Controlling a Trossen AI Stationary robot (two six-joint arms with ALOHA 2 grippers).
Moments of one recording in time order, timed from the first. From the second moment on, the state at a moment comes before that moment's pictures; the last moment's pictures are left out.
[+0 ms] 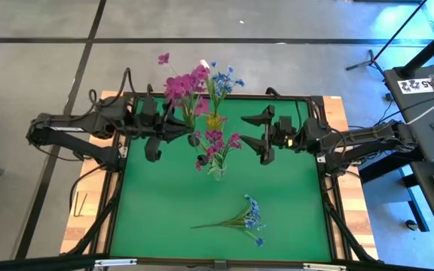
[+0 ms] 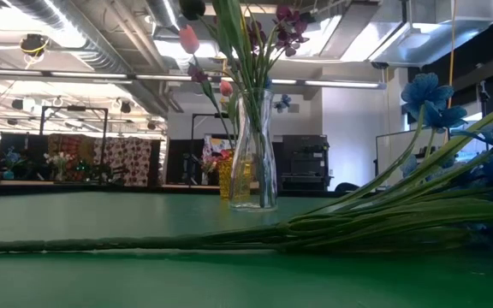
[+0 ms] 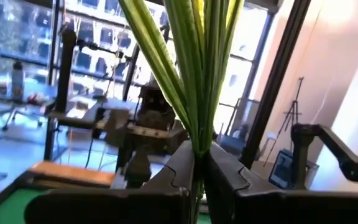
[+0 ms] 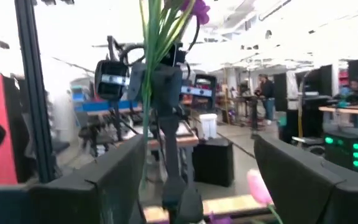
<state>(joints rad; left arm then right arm) -0.02 1.03 1.12 0.05 0.02 -0.25 0.07 1.18 0.84 0.65 0.15 0.03</state>
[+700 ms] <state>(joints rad) -0.03 1.18 1.12 0.26 0.01 -0.18 0.02 1.50 1.21 0.41 0.03 -0.03</state>
